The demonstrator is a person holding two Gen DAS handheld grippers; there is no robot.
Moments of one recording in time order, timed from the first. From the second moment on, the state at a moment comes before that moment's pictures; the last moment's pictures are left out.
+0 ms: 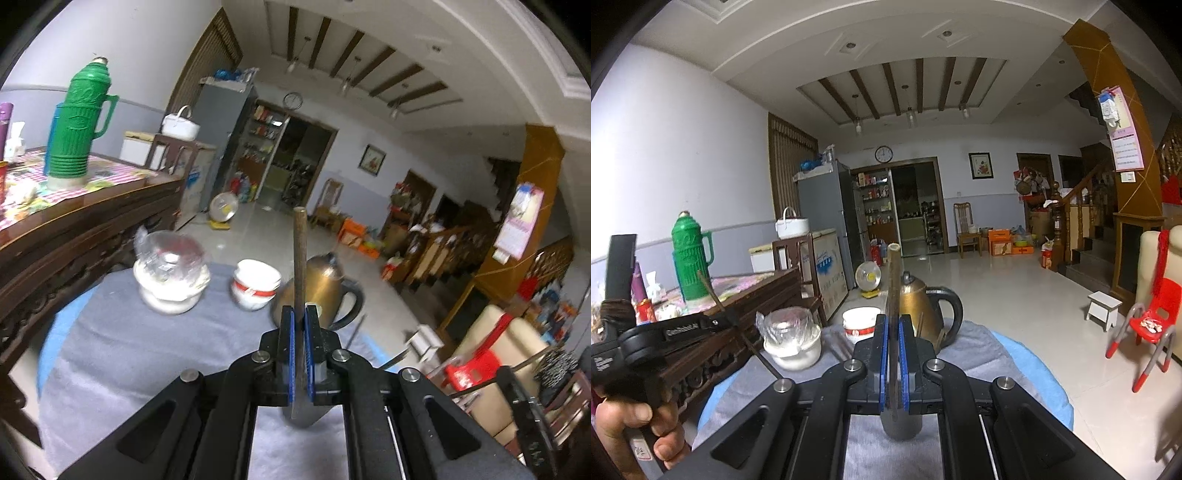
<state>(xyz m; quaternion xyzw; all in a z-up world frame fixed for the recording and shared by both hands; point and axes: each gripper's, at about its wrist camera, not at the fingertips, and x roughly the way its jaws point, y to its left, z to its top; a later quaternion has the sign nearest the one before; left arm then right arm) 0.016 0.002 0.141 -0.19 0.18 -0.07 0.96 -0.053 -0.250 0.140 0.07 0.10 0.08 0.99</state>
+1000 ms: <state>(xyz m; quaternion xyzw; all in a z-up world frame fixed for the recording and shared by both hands) 0.131 -0.067 0.063 -0.15 0.27 -0.10 0.95 0.077 -0.244 0.067 0.06 0.20 0.09 0.97</state>
